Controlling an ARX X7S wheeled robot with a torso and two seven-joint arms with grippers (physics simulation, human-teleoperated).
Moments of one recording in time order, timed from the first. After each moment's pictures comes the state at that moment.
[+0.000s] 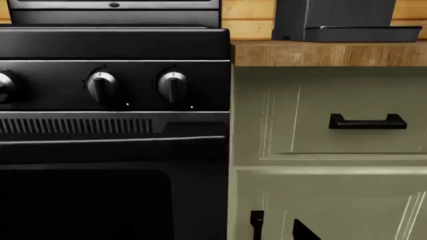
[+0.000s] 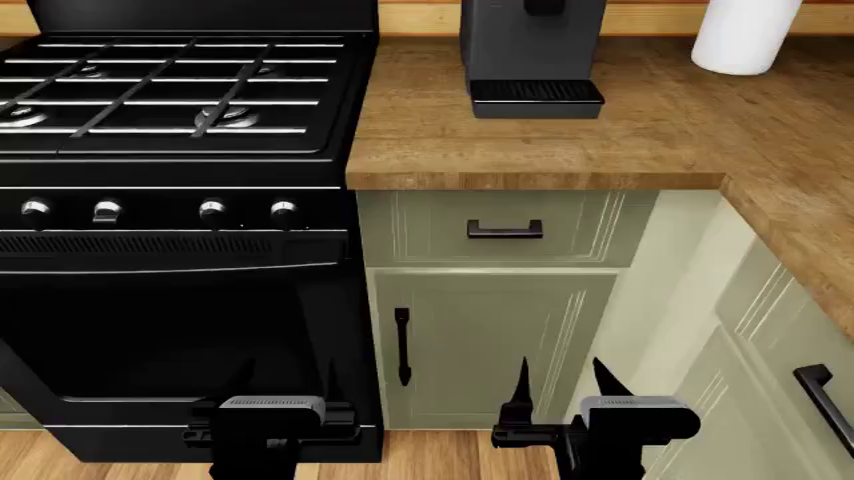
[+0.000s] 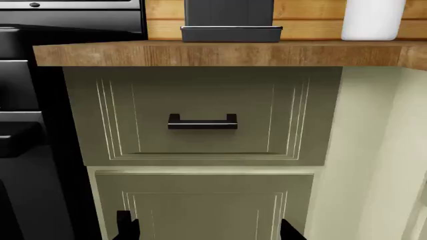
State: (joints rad) left arm 0.00 0.00 0.00 0.00 0.00 0.00 0.00; right arm 0.00 0.00 0.00 0.00 0.00 0.00 0.00
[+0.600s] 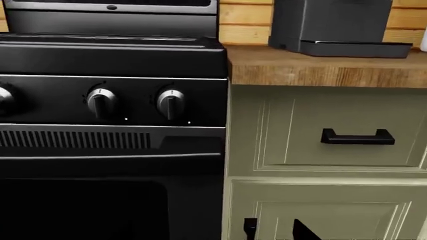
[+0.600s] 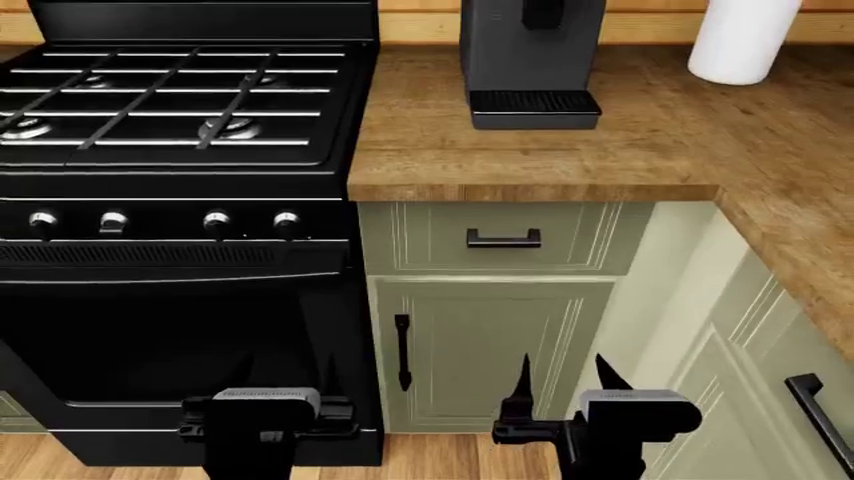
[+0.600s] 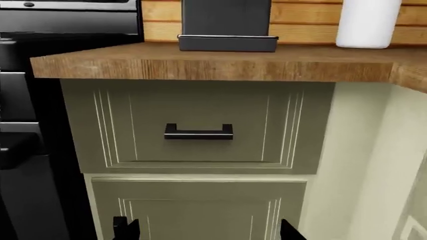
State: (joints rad) left arm 0.01 -0.07 0.06 0.11 -0.09 -0.11 -0.06; right arm 0.00 0.06 -0.07 -0.06 0.04 0.08 0.09
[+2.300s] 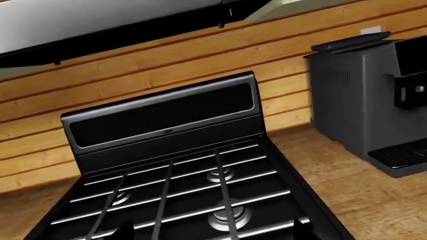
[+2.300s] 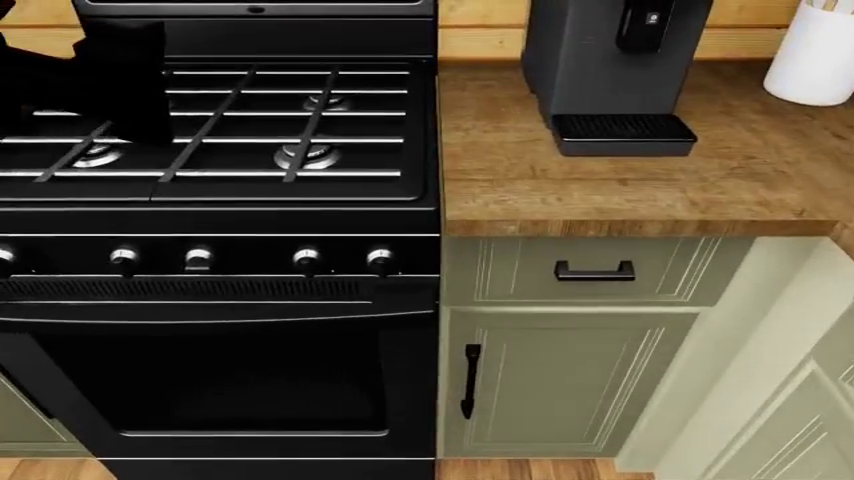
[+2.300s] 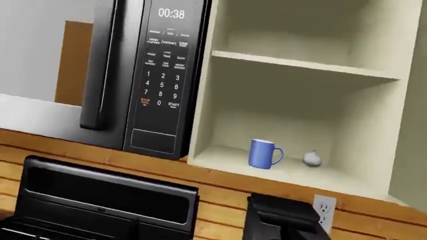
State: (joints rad) left arm -1.43 -0.79 0.13 0.32 -1.78 -1.45 -0.96; right arm 2.19 0.32 -0.40 0.40 0.86 1.31 0.28
